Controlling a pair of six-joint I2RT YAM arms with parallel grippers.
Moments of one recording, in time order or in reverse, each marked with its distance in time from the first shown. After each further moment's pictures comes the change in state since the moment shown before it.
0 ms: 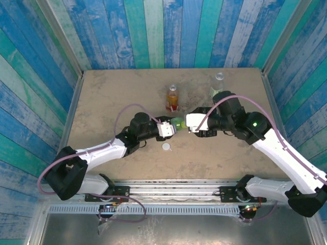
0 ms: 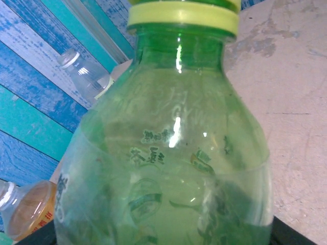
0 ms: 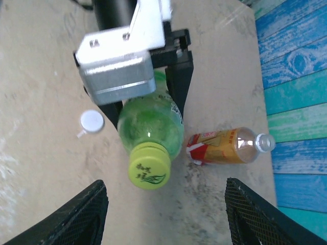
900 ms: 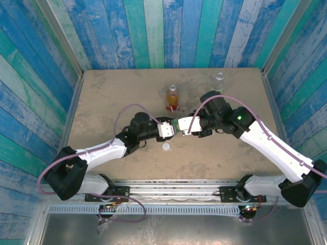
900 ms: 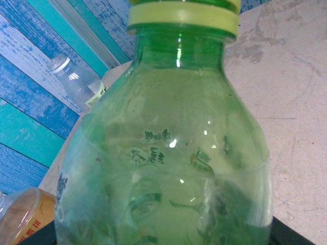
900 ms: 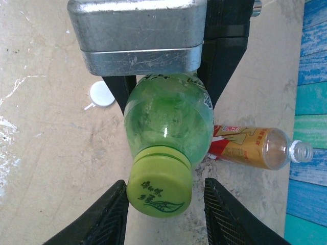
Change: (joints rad) left arm 0.001 0.000 0.007 -0.010 0.037 -0.007; right arm 0.016 0.114 0.006 -0.030 0.027 -0.097
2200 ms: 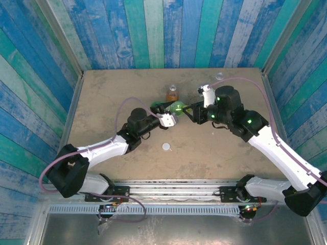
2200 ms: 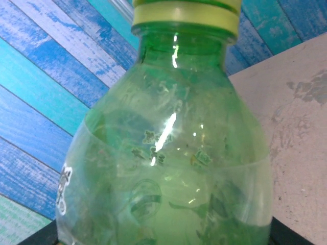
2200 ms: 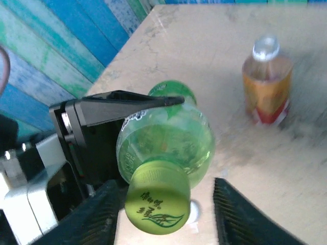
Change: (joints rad) left arm 0.005 0.033 0.058 0.240 -0.184 0.075; right arm -0.102 -0.111 -0.082 0.319 -0.048 1.383
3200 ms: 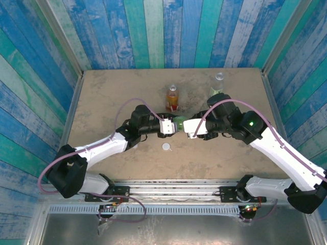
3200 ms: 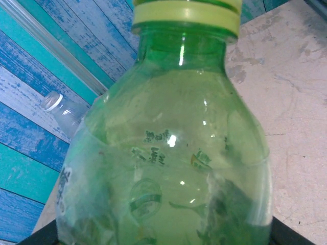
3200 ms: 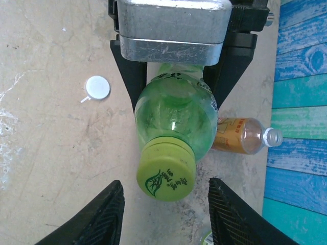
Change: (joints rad) left arm 0.026 -0.004 0.061 -0.340 0.335 0.006; right arm 0.139 0.019 0.108 -0.383 0.120 -1.373
